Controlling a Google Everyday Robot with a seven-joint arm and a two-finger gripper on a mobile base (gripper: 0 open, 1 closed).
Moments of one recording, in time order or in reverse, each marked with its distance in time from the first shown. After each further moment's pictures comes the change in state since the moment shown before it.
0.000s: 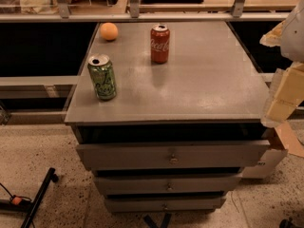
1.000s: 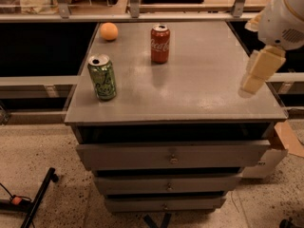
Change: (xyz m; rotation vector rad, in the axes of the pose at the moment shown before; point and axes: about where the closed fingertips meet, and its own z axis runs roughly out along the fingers) arm -0.013 -0.077 0.036 0.082 -0.071 0.004
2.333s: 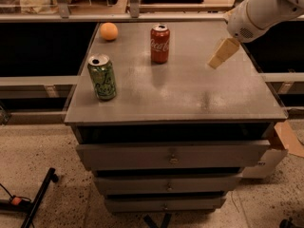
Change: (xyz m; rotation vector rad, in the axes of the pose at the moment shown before) arm -0.035 -0.127 0.103 0.140 -0.244 0.088
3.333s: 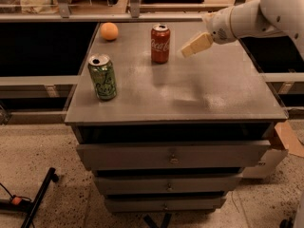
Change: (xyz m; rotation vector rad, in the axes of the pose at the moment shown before) arm -0.063 -0.019 0.060 -0.061 -0.413 0.215
